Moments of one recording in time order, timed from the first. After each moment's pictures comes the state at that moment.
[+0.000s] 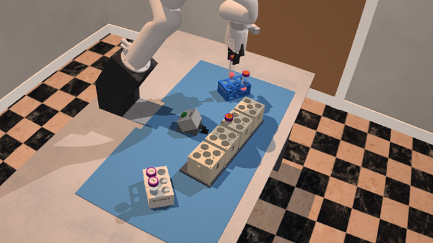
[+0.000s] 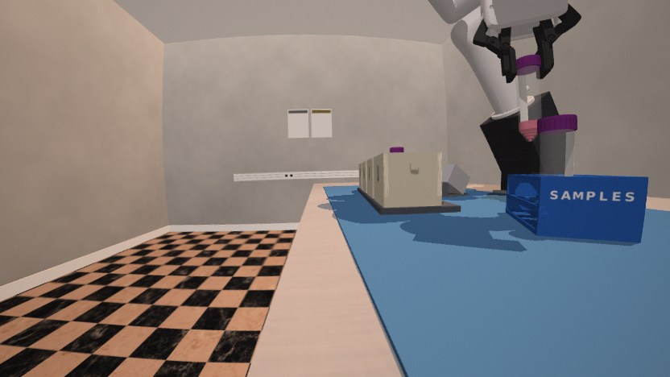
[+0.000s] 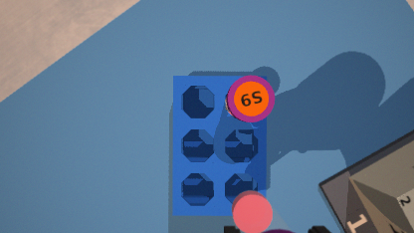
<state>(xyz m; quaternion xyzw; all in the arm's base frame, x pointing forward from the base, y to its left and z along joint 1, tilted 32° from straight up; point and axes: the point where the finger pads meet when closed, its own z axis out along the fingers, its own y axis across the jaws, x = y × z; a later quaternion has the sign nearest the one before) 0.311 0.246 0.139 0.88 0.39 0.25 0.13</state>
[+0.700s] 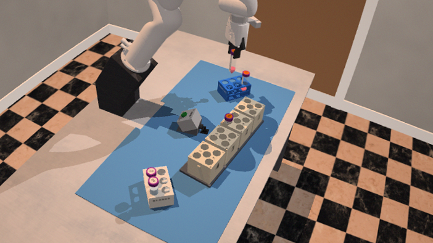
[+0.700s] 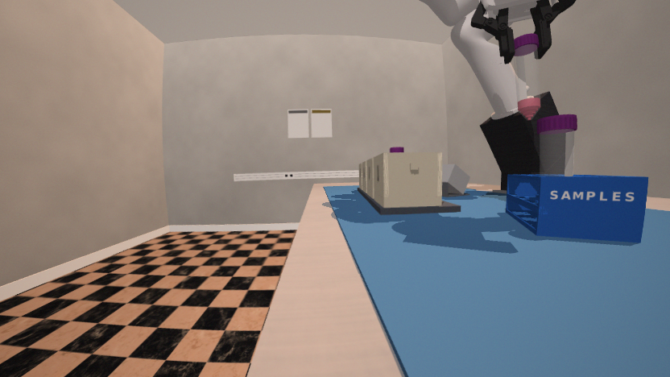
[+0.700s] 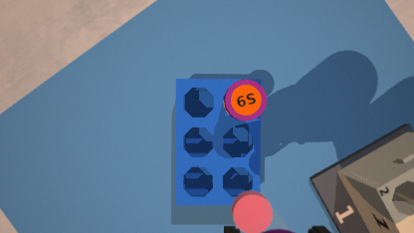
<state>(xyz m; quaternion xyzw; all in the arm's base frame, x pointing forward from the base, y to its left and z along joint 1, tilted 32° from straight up) 0.294 0.247 0.165 0.88 0.39 0.25 0.13</state>
